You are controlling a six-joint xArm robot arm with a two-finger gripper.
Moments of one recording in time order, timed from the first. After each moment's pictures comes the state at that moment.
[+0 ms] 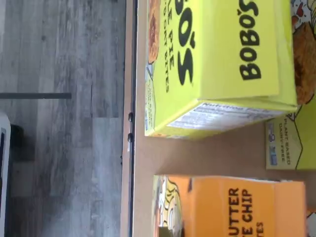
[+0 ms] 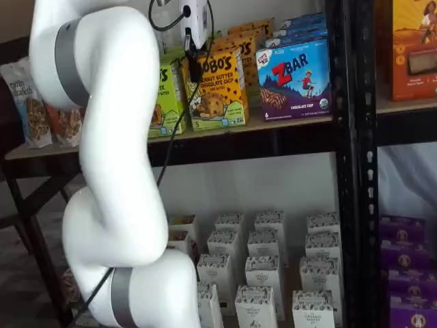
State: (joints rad) arm 0.01 -0.15 -1.57 0.16 1.58 -1.54
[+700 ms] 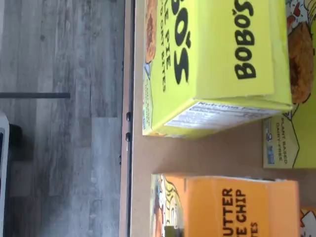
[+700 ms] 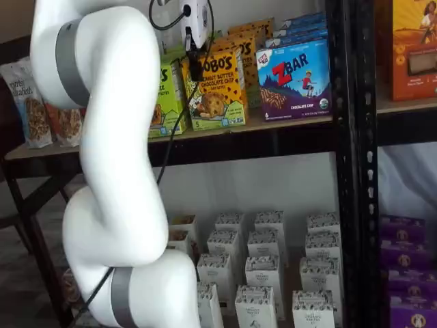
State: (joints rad) arm 0.00 -0.14 -1.58 0.16 1.58 -1.54
